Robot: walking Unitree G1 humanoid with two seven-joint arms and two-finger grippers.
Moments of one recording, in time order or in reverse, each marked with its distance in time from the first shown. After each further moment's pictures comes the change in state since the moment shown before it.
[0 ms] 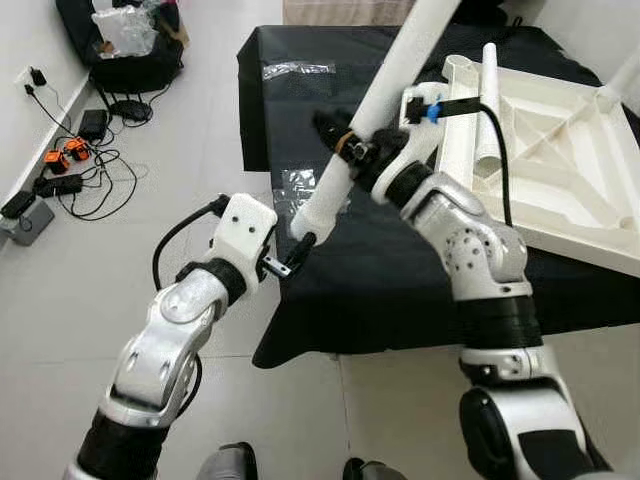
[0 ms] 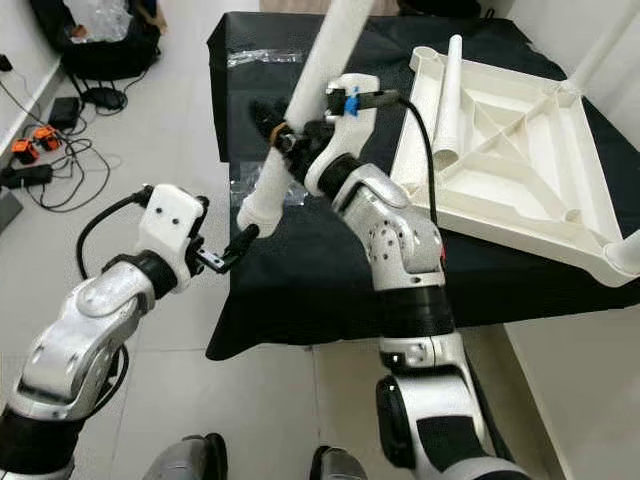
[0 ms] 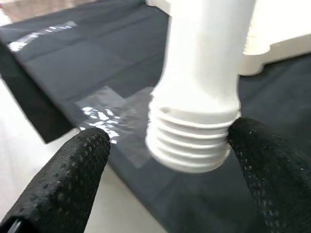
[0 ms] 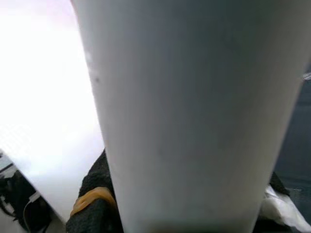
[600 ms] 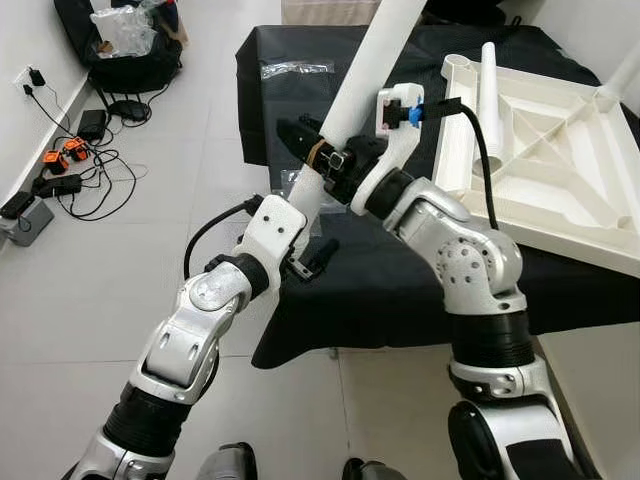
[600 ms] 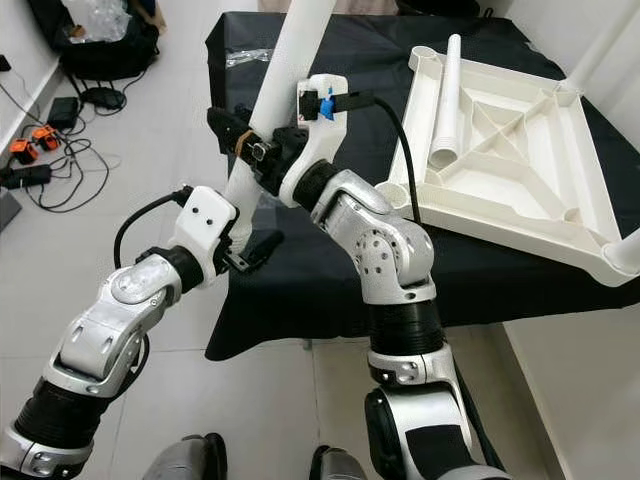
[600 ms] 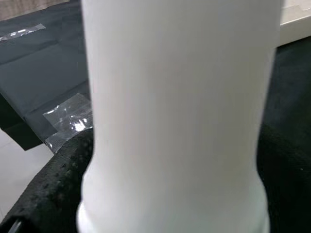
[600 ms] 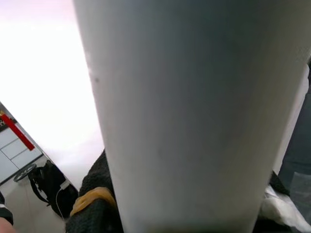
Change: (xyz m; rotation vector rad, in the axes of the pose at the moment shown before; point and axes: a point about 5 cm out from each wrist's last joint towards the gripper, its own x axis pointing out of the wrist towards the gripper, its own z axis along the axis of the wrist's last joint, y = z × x) left arm 0.021 -0.011 -0.004 0.028 -0.016 -0.075; right arm 0.000 0.026 -0.004 0.068 0.041 0.072
